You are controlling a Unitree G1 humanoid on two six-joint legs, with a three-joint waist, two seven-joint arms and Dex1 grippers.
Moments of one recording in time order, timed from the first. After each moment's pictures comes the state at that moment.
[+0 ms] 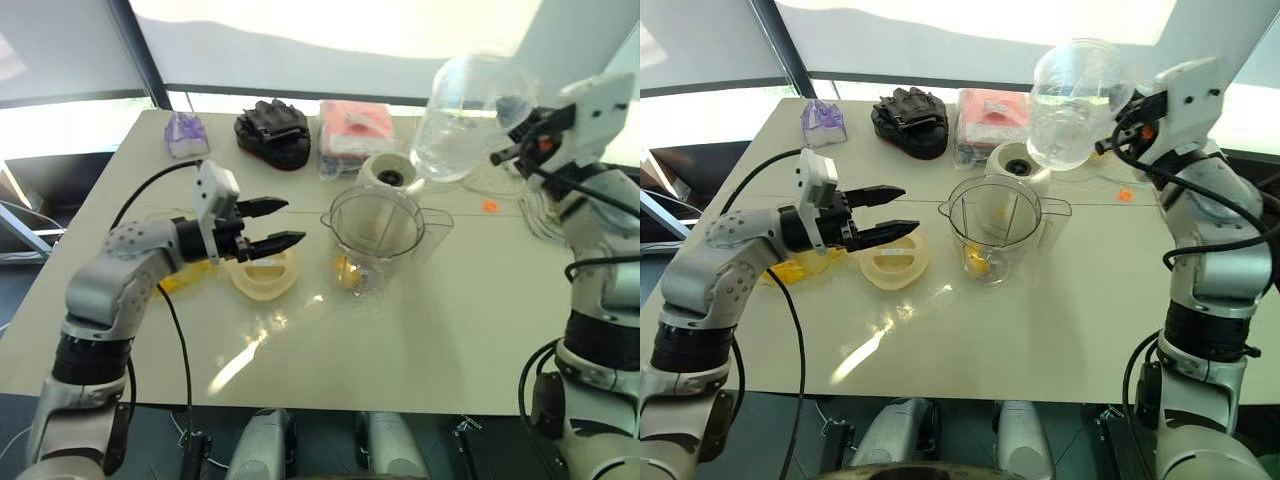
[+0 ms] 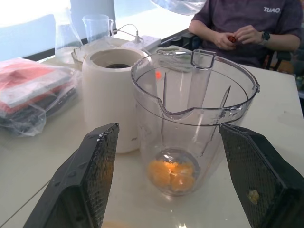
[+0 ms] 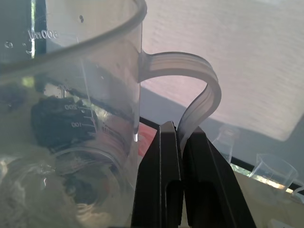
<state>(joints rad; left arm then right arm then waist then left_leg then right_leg) -0.50 0.63 0.06 -0.25 -0.60 0.63 -0.91 -0.59 -0.52 -0.43 -0.31 0.26 0.68 0.34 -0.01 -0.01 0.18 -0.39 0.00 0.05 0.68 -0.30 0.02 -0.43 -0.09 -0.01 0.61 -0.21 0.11</state>
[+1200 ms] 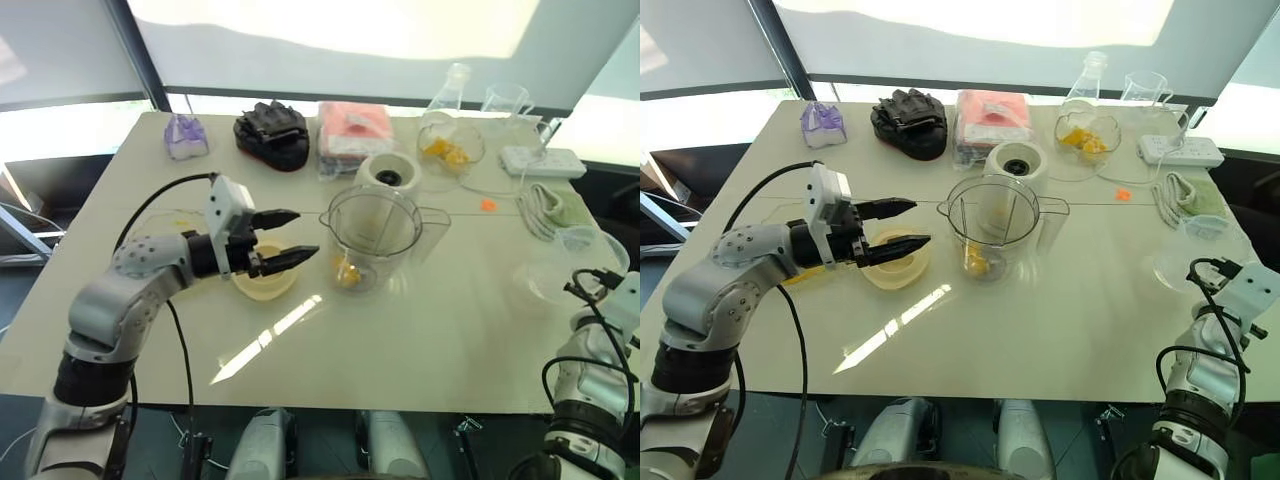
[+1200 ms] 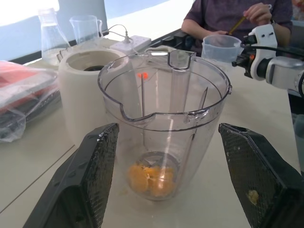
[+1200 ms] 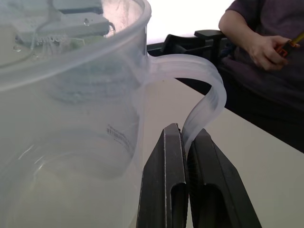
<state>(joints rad) -0.42 0.60 0.01 -0.40 -0.61 0.65 -0.82 -0.20 -0.38 -0.65 0.41 0.17 0.05 -0.17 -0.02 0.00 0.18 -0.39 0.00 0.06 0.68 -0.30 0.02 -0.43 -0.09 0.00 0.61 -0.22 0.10</state>
